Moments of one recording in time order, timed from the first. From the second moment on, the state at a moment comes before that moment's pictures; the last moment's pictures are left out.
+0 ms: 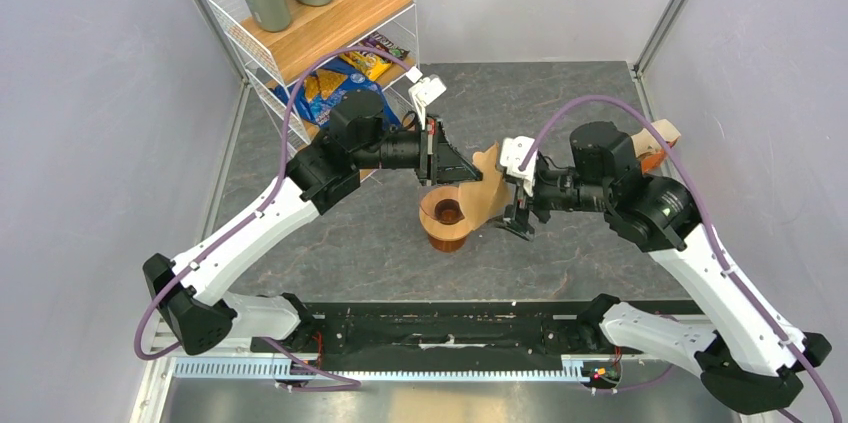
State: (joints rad) left arm -0.78 1.29 1.34 -0.22 0.68 -0.61; right arm 0.68 0.97 1.34 -0.89 -0.50 -0.48
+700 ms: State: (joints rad) left arm -0.78 1.28 1.32 -0.26 0.63 -0.60; right arm 0.68 0.95 1.34 -0.86 -0.50 -0.46
